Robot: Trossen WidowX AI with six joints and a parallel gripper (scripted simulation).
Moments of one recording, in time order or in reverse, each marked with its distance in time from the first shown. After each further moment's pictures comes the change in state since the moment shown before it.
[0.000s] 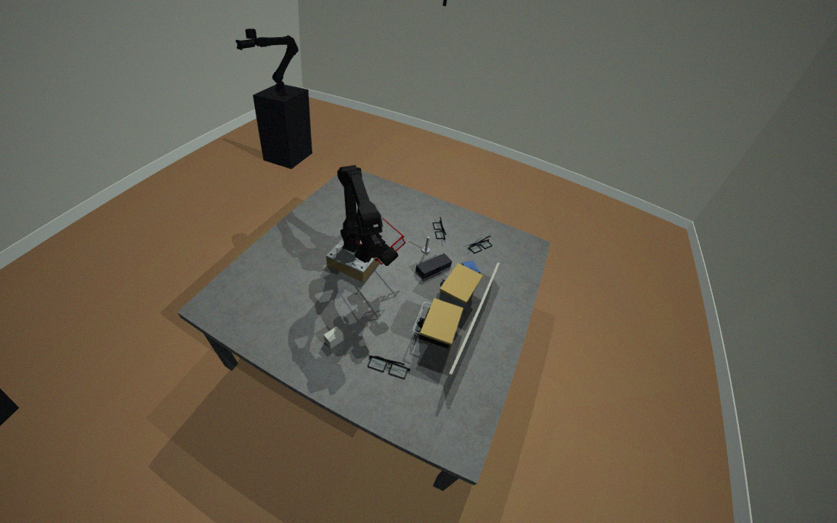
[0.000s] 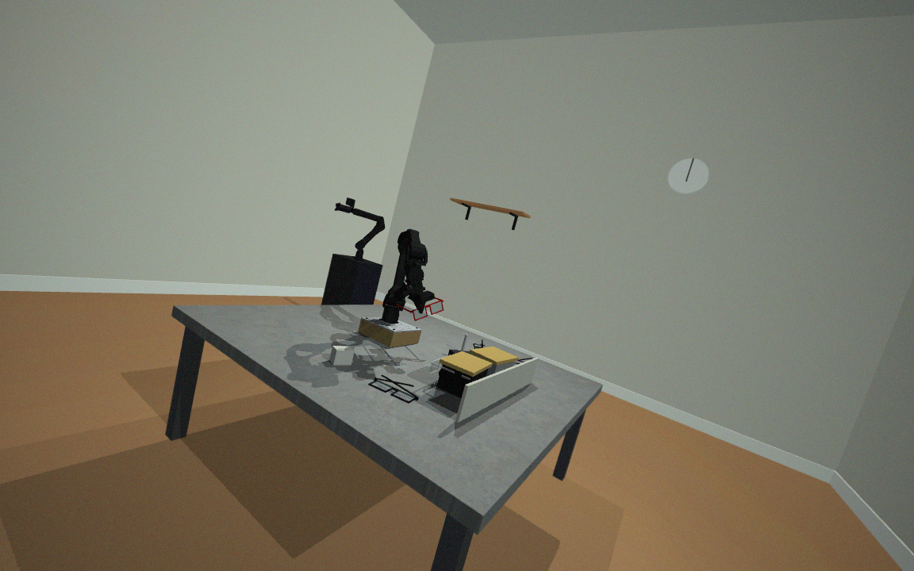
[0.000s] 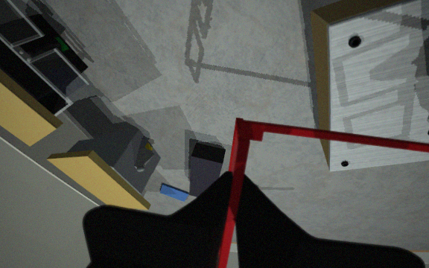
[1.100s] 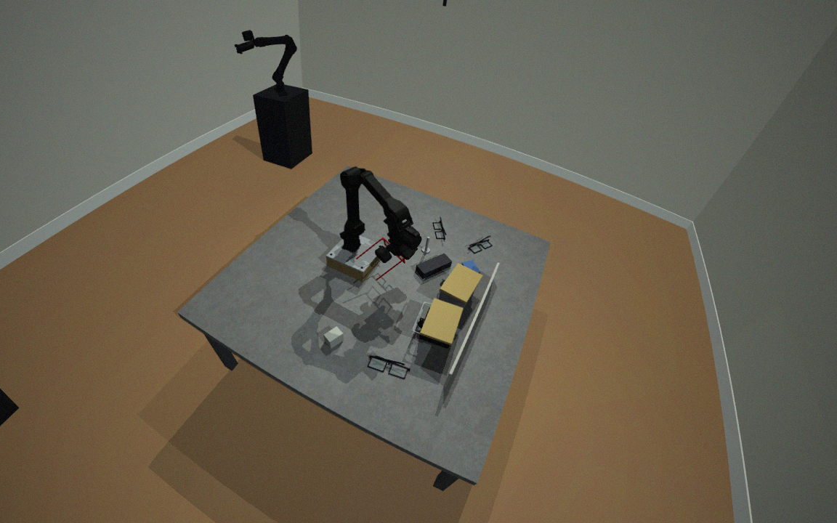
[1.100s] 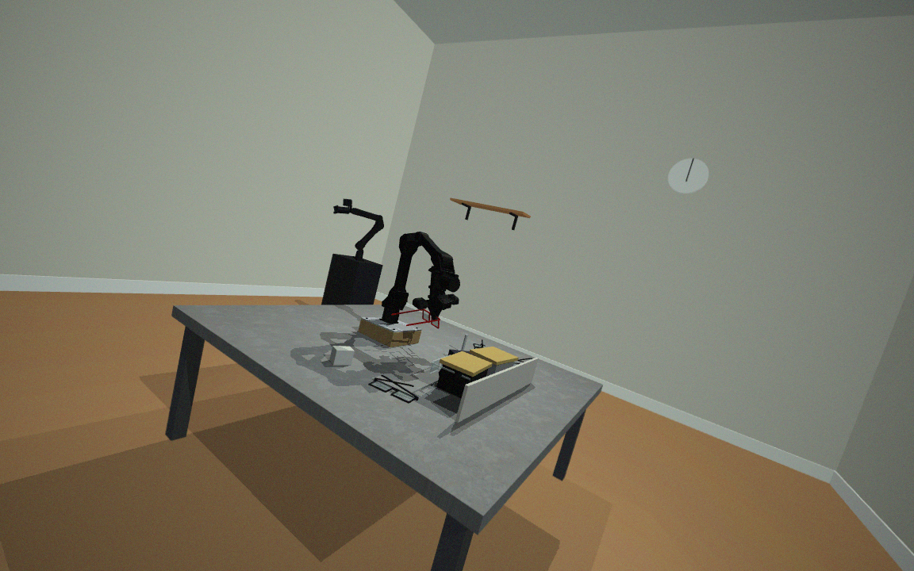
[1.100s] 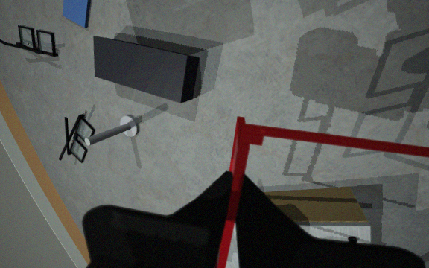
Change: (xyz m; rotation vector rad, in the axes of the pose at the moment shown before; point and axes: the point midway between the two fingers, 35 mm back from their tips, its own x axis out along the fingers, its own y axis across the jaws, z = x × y) arm 0.050 0.012 -0.057 -1.572 -0.059 -0.265
